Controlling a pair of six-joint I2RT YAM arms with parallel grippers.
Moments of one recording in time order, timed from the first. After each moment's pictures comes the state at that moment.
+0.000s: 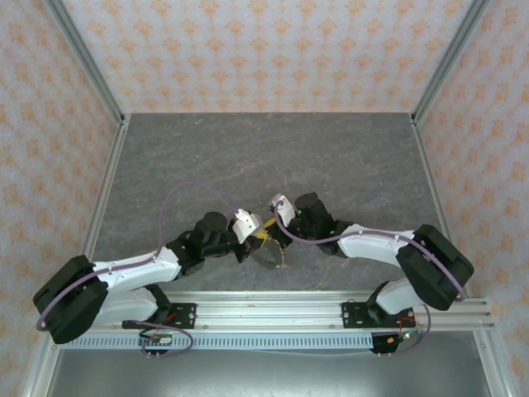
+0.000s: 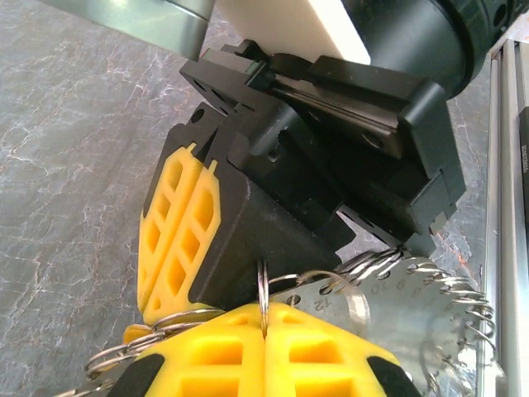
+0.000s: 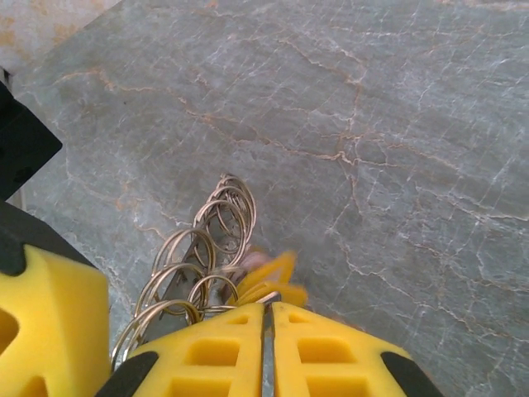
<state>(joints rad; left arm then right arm) -0.77 1.16 0.40 0.33 0.29 0.03 0.77 1.42 0.58 0.26 -0.38 0.12</state>
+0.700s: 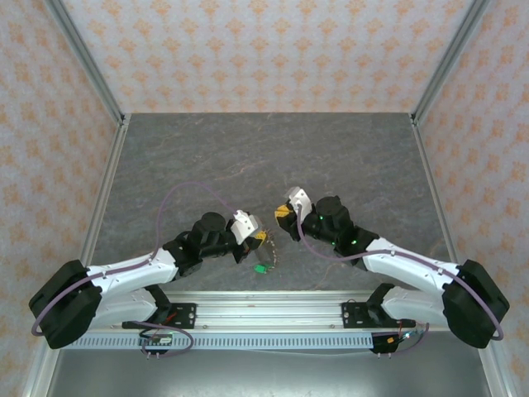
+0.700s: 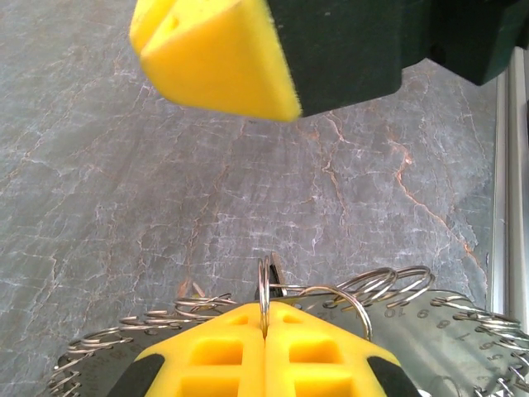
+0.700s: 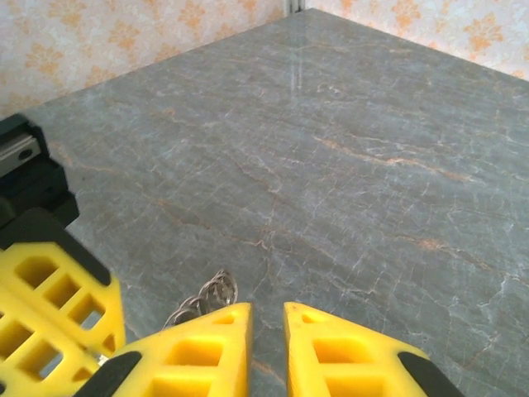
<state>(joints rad) -0.77 1.12 0.40 0.27 0.27 0.07 0.77 1.11 0.51 0.22 -0.20 -0.02</state>
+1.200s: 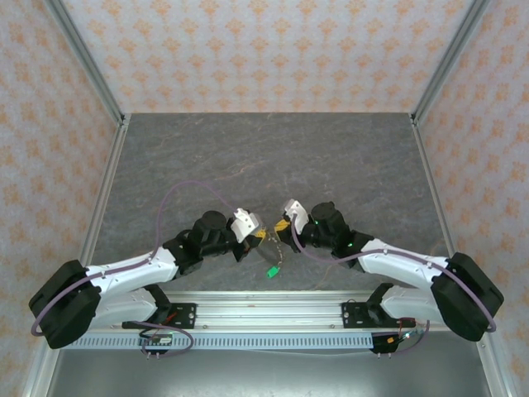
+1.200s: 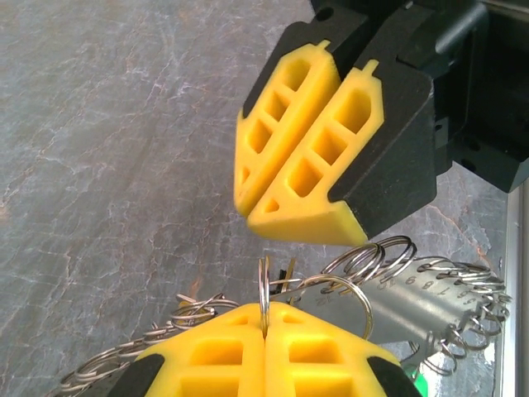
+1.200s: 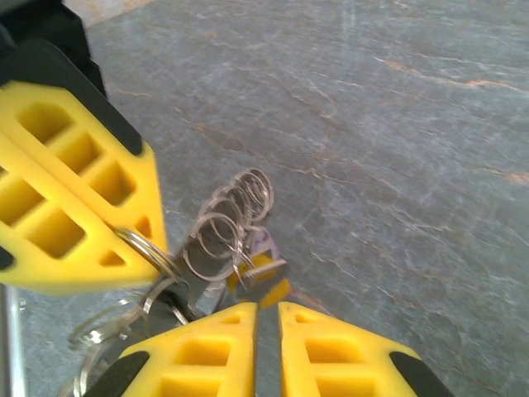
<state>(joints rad) -0.77 1.12 0.43 0.23 0.24 0.07 0.77 1.16 0.45 0.22 -0.26 -0.02</state>
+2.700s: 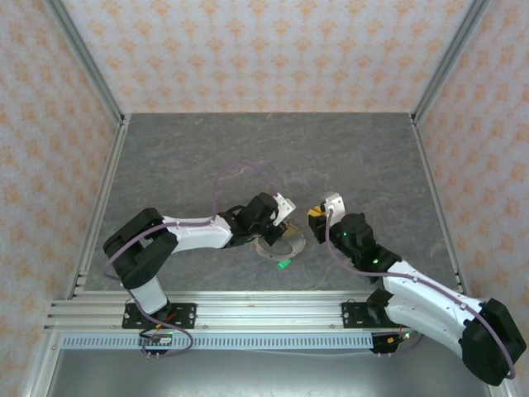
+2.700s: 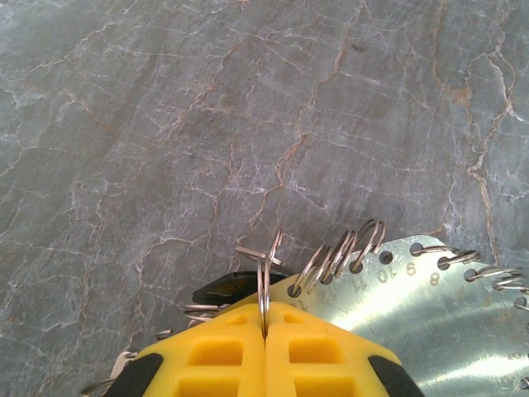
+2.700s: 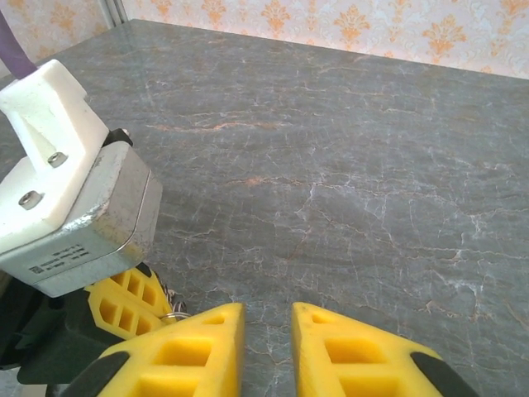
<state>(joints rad) -0.83 1.69 0.86 0.06 0.07 -0.05 0.67 0.81 0.30 0.17 0.11 0.12</state>
